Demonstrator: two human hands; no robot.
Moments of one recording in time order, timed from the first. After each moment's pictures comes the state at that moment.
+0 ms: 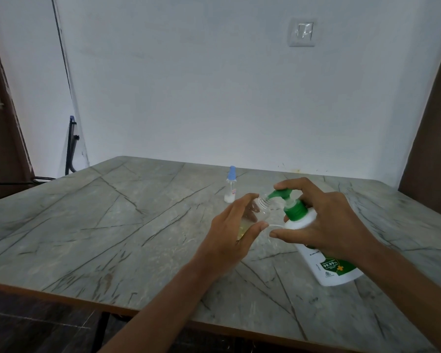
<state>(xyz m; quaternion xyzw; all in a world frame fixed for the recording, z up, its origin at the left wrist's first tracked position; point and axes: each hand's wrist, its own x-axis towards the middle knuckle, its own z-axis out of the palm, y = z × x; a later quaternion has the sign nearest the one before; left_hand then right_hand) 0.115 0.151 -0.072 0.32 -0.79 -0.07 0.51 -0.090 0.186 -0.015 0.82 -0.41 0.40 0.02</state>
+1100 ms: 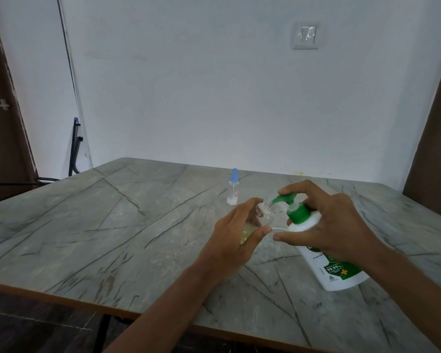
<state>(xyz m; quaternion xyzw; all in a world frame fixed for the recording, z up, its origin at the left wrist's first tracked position) 0.116 0.149 -0.074 0.31 -0.80 -0.06 0.50 -0.092 0.184 -0.014 0.82 -0.40 0.41 0.01</state>
